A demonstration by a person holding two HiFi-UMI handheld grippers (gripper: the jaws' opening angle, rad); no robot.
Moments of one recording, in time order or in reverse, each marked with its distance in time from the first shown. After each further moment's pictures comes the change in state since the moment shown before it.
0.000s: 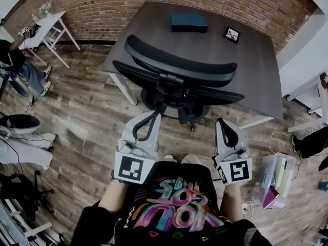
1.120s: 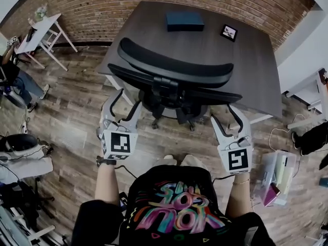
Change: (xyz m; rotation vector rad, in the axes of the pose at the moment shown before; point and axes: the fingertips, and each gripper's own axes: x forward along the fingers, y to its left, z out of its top) left arm 0.028 0.097 -0.062 0.382 0.234 0.113; right arm 0.026 -0.025 -0.017 -0.310 0.190 0.038
